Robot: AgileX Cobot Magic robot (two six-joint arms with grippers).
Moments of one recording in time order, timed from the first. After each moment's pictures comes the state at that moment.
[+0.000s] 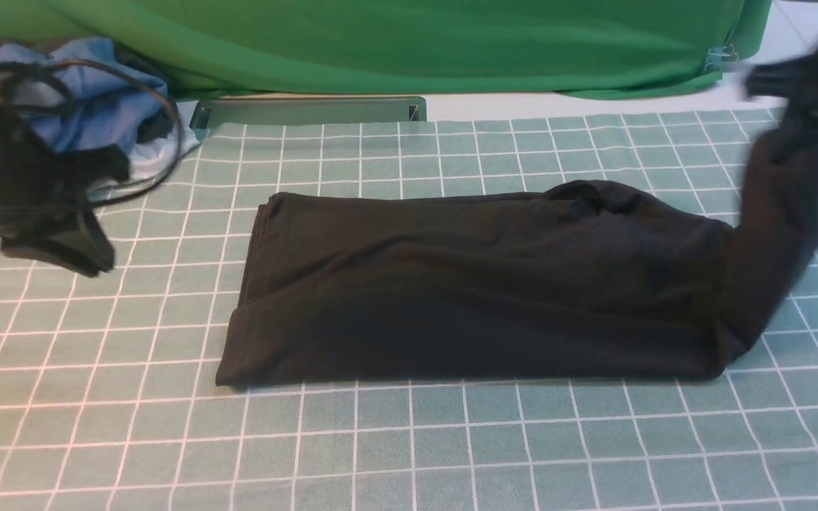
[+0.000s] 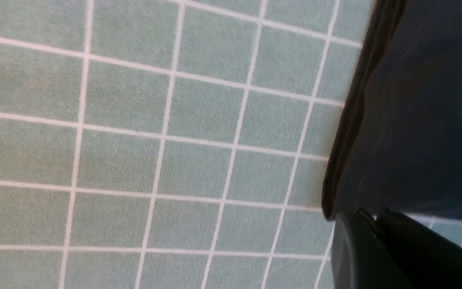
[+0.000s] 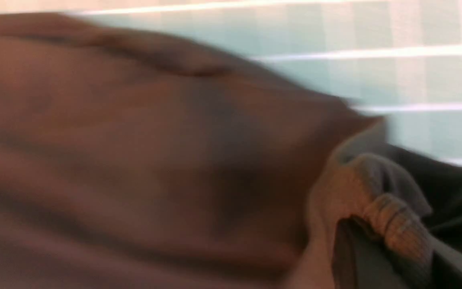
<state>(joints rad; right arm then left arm) 0.13 1.84 -1.73 0.07 1.21 0.19 0.19 1.64 -1.36 -0.32 1.18 0.06</state>
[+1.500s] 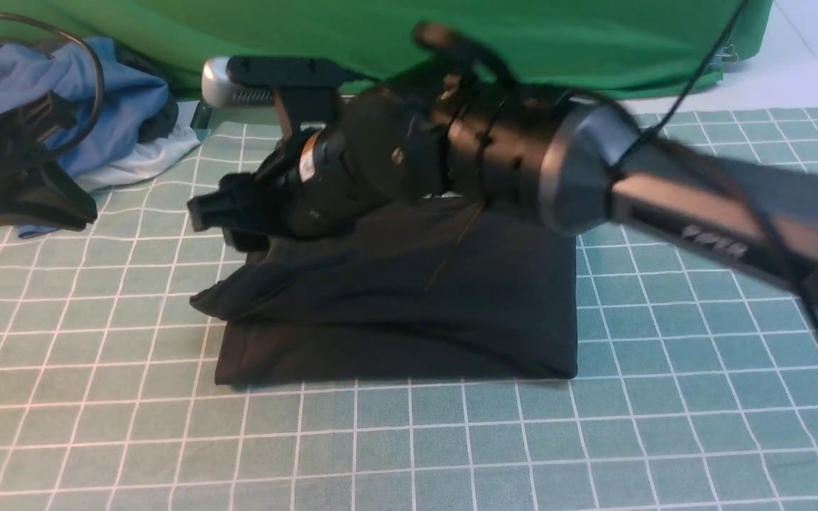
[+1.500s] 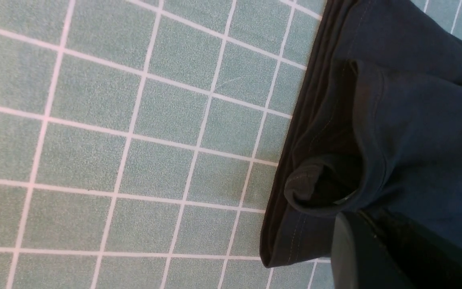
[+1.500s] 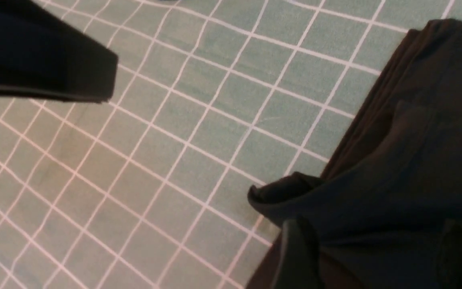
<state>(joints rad) 0.82 2.06 -1.86 0.12 0.67 0.39 0.30 1.64 -1.35 -0.53 1.13 0.18</state>
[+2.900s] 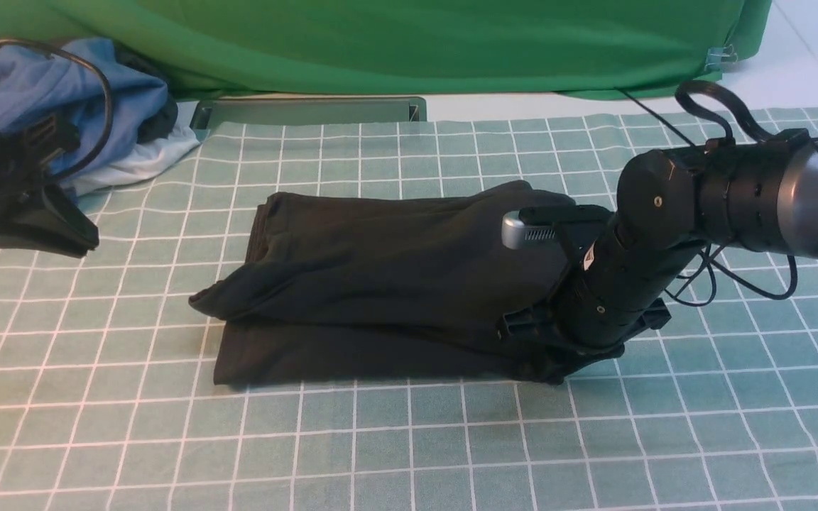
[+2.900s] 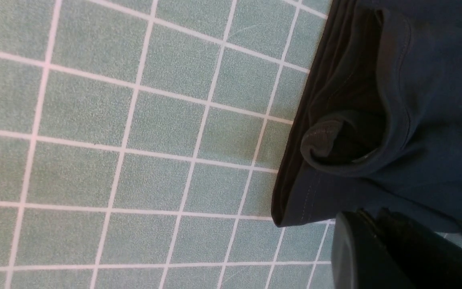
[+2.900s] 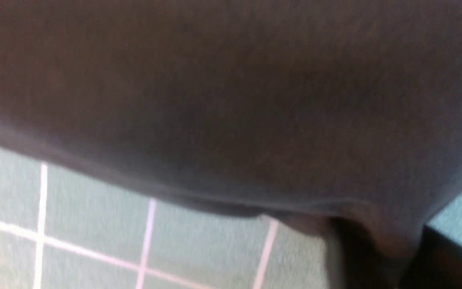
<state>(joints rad) 0.48 1.91 -1.21 0.23 0.78 0.20 0.30 1.65 -1.34 -0.50 1.20 0.18</state>
